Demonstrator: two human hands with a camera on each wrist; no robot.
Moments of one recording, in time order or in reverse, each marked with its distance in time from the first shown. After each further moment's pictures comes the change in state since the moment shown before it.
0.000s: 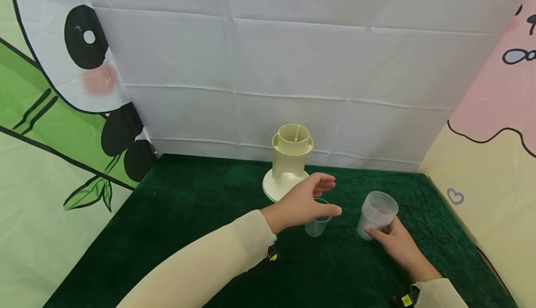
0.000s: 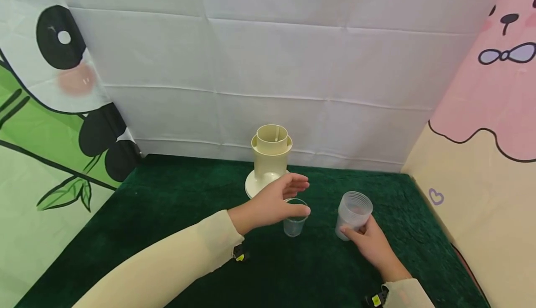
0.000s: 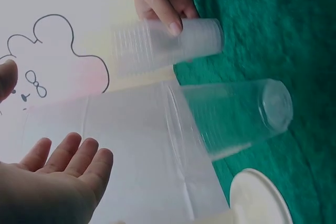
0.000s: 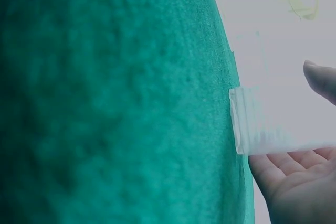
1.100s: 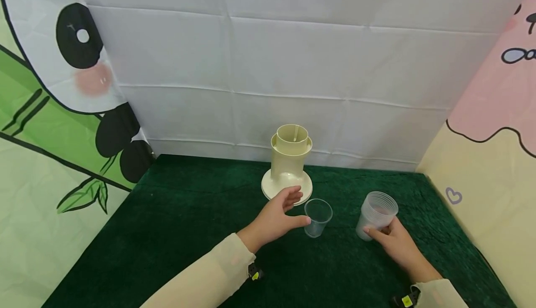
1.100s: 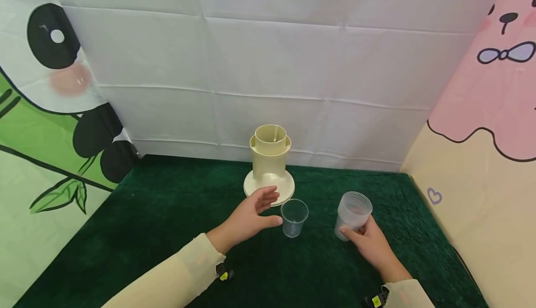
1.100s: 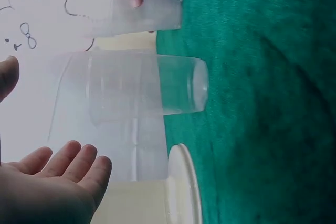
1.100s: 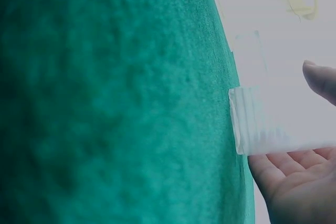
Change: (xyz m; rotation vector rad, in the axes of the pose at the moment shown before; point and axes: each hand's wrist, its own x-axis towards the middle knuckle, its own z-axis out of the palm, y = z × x) left_hand -0.028 -0.069 -0.012 -0.126 0.136 -0.070; right_hand 0.000 0.000 -0.003 0.019 -0.012 -0.005
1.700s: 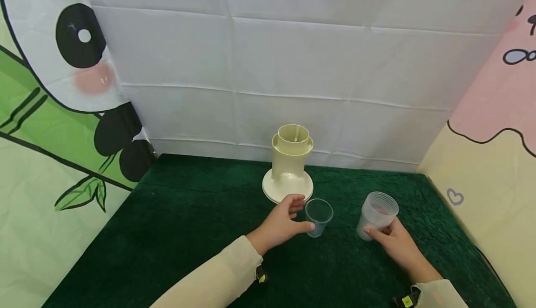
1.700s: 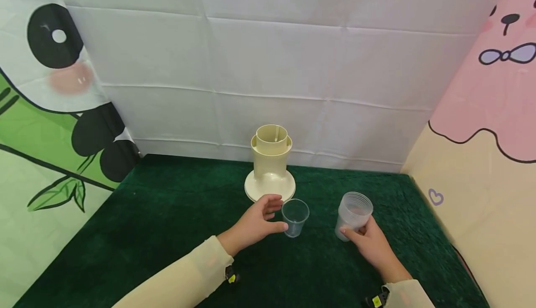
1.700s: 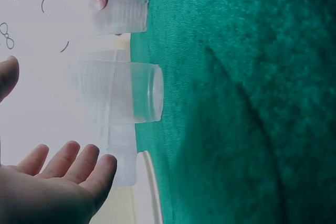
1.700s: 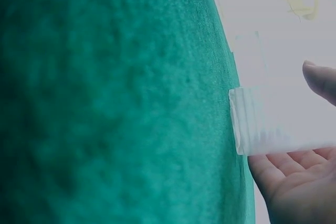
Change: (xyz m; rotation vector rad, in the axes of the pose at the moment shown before) left_hand 0.012 -0.026 0.016 -0.015 0.021 -0.053; right_hand 0.001 0.000 0.001 -0.002 0.003 -0.012
